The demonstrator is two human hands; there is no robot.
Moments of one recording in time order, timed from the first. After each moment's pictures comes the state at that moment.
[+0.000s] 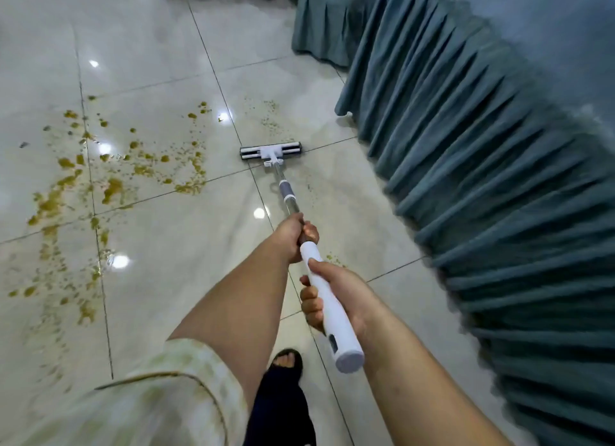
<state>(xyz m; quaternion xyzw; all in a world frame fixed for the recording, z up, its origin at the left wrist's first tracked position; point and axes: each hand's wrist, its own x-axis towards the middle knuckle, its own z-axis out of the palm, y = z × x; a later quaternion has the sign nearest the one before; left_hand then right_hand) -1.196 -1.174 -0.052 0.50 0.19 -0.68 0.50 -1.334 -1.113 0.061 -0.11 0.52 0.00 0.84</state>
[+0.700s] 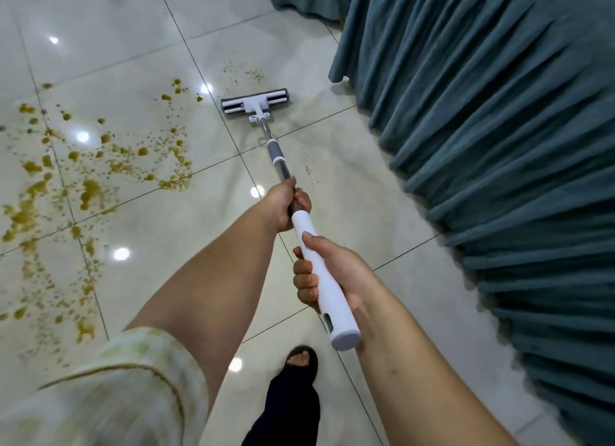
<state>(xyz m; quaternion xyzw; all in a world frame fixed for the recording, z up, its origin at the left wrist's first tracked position) -1.115 -1.283 -0.107 0.51 0.18 -0.69 0.48 -1.258 -1.207 0.003 -0.06 0.49 -0.06 0.87</state>
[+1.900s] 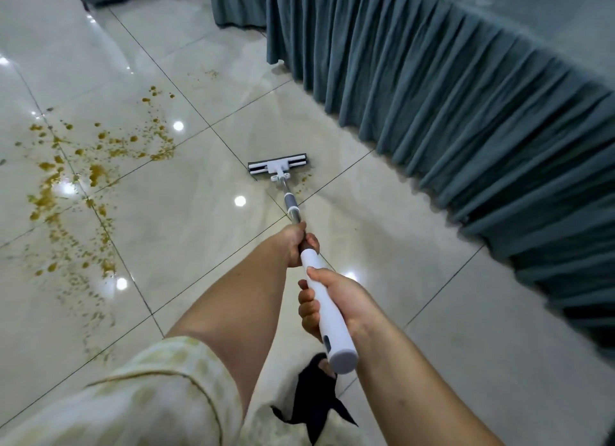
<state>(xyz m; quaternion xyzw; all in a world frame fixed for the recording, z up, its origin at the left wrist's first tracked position) -1.438 -0.736 -0.015 0.59 0.07 -0.73 0.34 -1.554 -0.634 0.104 0.04 0.51 -0.15 0.85</state>
